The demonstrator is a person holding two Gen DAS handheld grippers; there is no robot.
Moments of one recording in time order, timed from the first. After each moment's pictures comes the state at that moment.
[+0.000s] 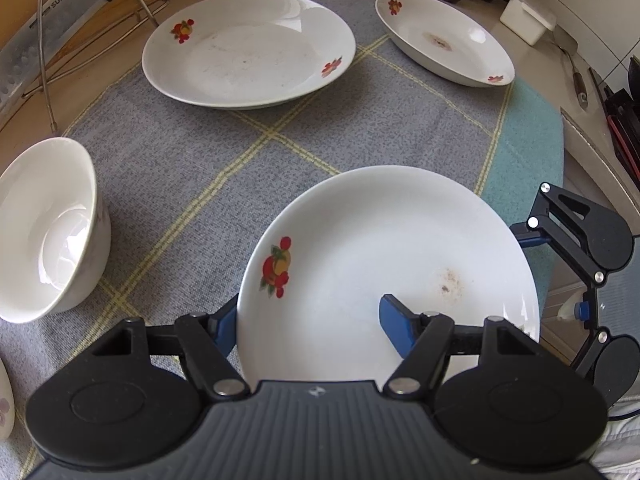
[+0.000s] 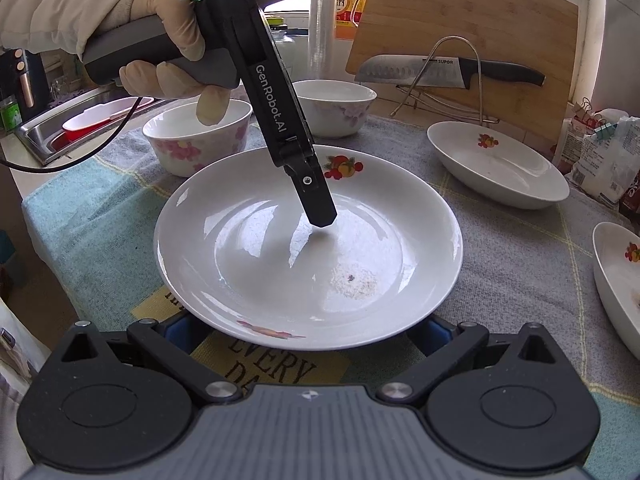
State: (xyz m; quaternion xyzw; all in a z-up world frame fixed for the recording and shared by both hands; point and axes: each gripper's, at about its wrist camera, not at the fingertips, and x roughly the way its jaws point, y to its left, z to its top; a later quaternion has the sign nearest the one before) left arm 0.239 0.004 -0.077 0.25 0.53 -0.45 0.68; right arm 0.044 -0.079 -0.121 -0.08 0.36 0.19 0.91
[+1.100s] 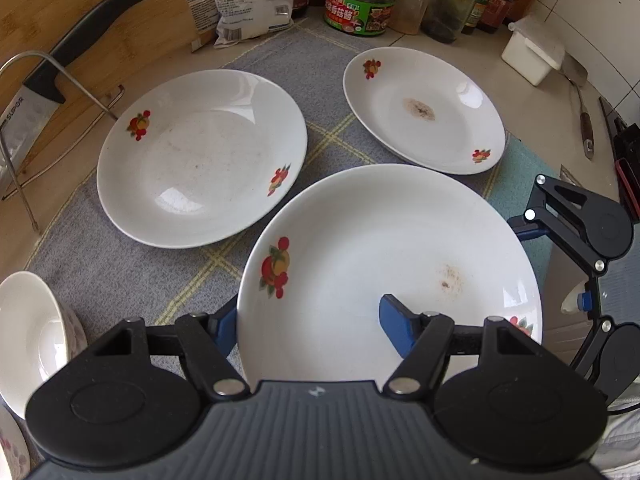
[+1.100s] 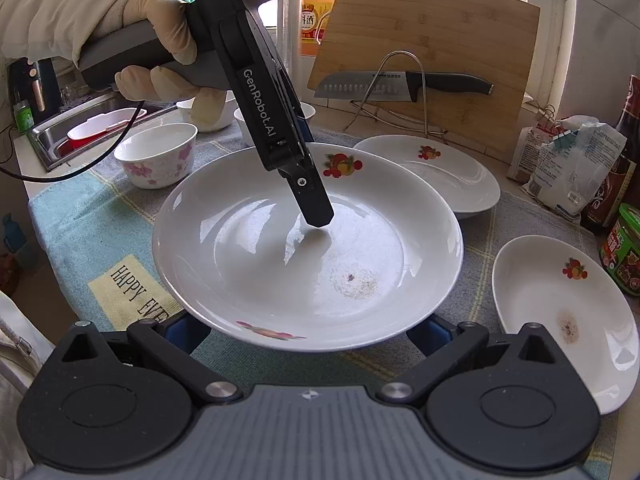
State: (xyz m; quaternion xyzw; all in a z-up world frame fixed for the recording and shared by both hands) left arm 0.231 -0.090 -0.040 0.25 0.51 -0.44 0.70; right arm 0.053 -0.179 -0.086 -0.09 0.35 0.21 0.91
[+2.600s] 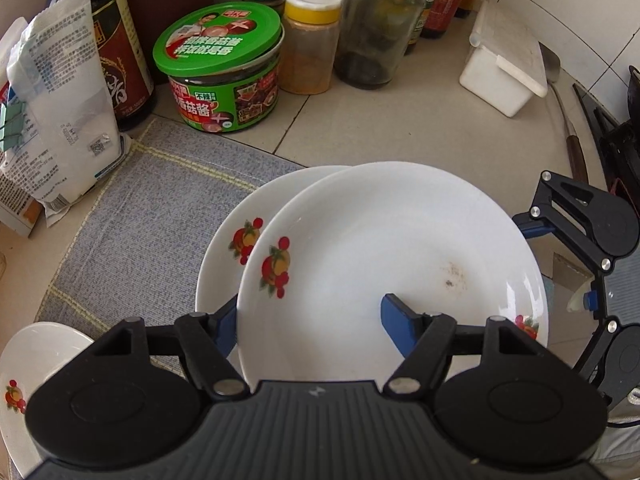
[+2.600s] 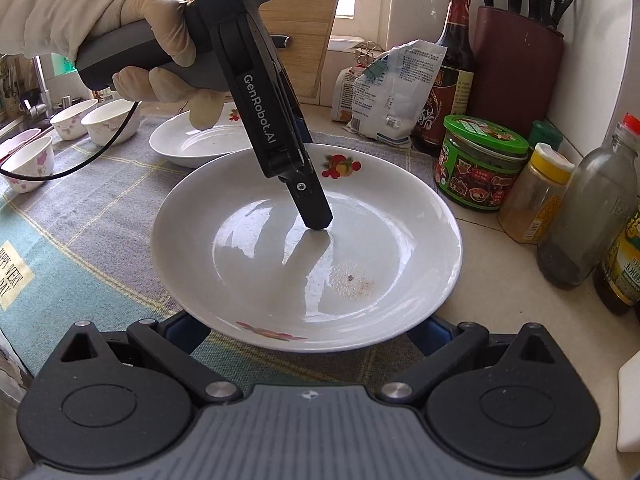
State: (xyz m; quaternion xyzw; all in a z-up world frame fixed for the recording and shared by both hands) left arm 0.253 -0.303 -0.063 0.31 0.48 -0.52 0.63; right arm 0.056 -0.350 -0.088 -0.05 0.38 0.09 0.92
